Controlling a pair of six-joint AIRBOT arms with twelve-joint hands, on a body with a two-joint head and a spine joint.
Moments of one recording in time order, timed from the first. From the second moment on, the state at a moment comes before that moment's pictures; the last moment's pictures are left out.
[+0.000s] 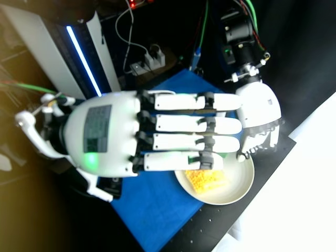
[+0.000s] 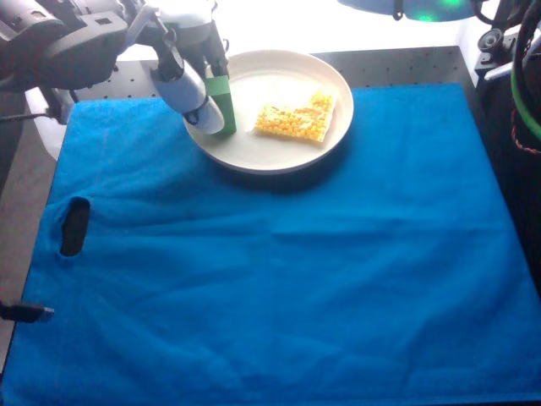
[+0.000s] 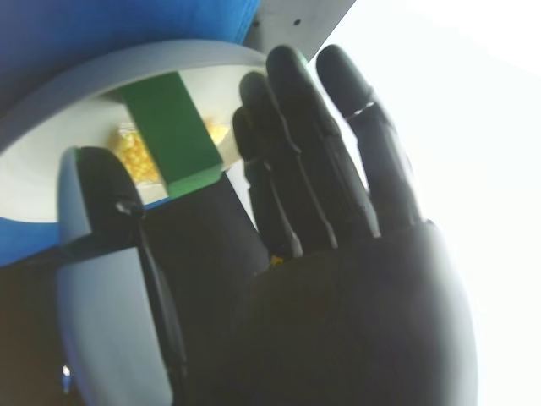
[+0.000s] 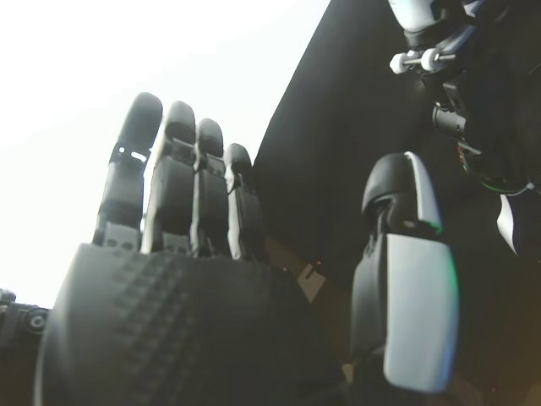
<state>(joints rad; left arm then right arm) 0.34 -1.40 1.71 0.24 0.03 0.96 -0.48 -1.22 1.49 -0.14 0.86 -0.43</state>
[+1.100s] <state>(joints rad) 0.34 -1.44 1.73 0.21 0.00 0.96 -0.48 -1.23 1.49 -0.14 0.87 -0.43</state>
